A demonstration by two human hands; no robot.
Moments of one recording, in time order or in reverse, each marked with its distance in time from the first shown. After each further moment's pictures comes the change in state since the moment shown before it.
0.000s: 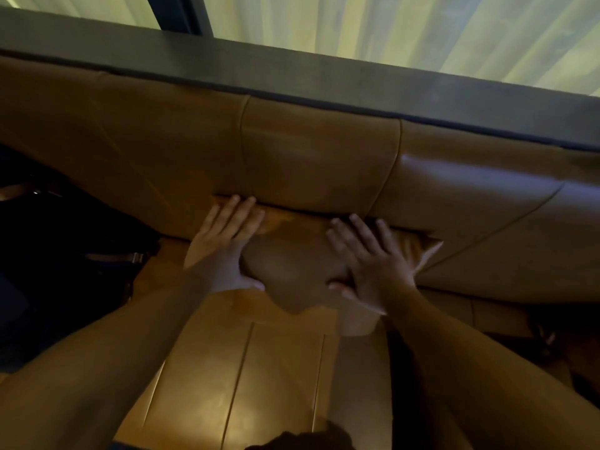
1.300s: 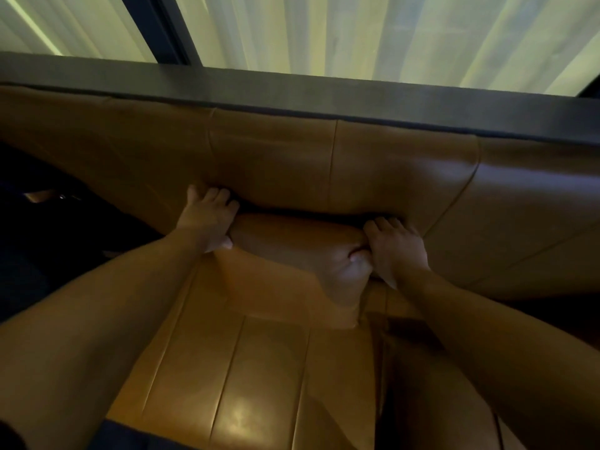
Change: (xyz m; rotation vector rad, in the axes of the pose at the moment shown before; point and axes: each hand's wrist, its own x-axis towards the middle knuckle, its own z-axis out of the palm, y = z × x) left_hand 0.041 0.049 -0.081 0.402 -0.394 -0.257; right_hand -0.052 0.072 -0.044 0.224 -0.170 0.295
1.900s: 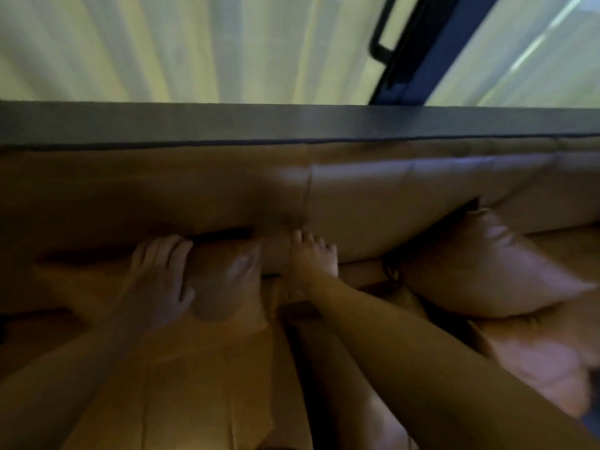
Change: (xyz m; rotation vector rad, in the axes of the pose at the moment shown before) left_hand -0.023 0.116 -0.014 -0.464 0.600 0.301; right_hand -0.059 0.015 -0.025 0.192 -0.180 0.510
